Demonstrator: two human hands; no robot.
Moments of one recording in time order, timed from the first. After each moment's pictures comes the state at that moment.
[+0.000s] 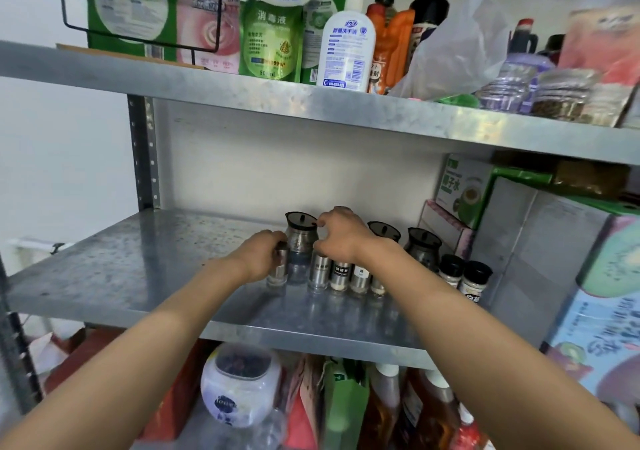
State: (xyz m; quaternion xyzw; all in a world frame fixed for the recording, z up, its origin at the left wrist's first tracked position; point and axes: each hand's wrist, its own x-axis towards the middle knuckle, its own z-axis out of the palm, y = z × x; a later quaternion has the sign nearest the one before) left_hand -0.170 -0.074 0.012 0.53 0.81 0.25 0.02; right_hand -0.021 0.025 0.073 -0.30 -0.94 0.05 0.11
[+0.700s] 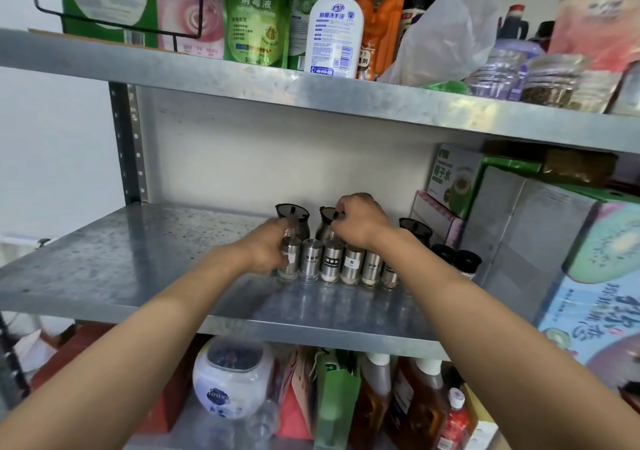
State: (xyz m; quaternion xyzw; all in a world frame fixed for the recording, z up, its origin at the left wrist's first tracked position) left_hand -0.148 -0.060 0.019 0.56 0.78 0.26 0.05; right_hand 0.005 0.053 0.079 -0.35 -0.92 0.06 0.18
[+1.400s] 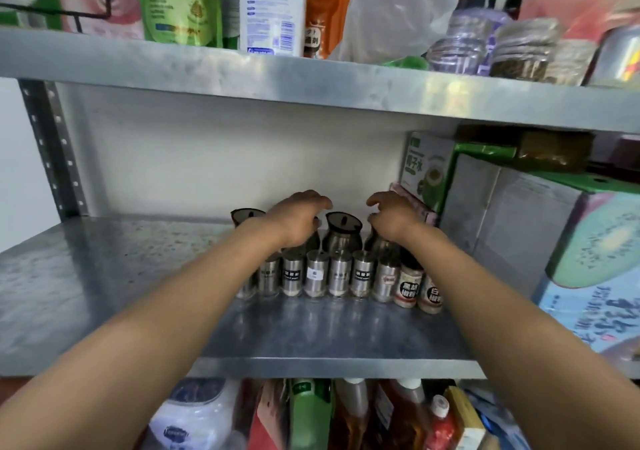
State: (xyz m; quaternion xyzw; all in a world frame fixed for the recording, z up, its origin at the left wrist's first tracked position) left_hand -0.097 0.058 0.065 0.66 0.73 0.18 -0.05; right_hand 0.064 0.178 0.071 -0.43 -0.87 0.10 0.20
